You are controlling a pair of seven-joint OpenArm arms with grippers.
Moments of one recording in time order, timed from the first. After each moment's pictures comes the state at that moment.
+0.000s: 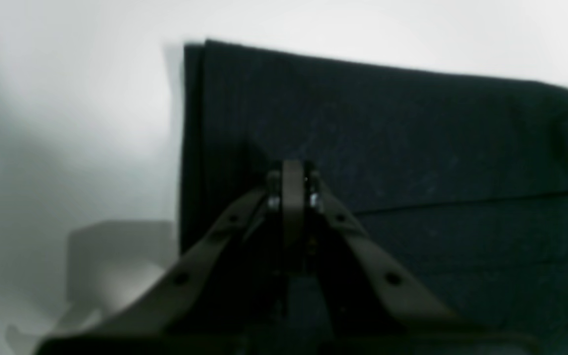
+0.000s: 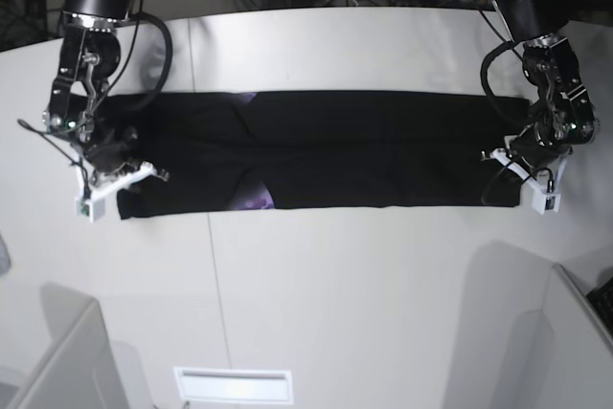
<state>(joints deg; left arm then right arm) -2.8 -18.1 -27.9 79.1 -23.2 -25.0 54.6 0.2 10.3 14.2 94.6 26.4 1.7 -56.1</state>
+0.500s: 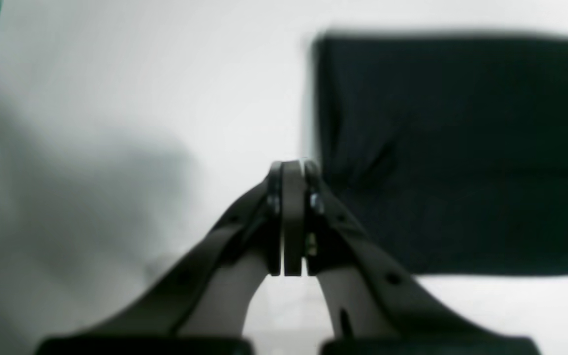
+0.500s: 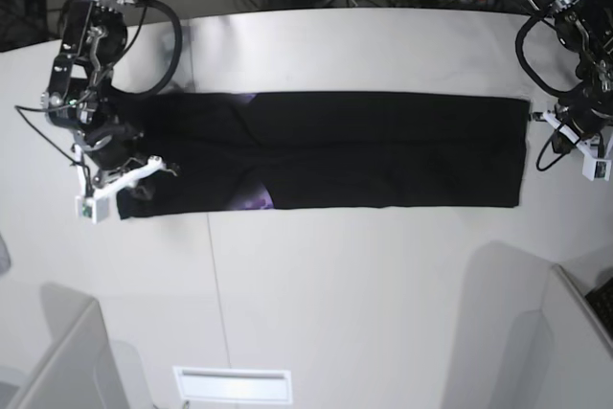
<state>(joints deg) 5.6 -18.2 -45.0 93.6 -22.7 -39.2 62.1 -4.4 7.9 13.8 107.0 26.1 1.6 -58.0</state>
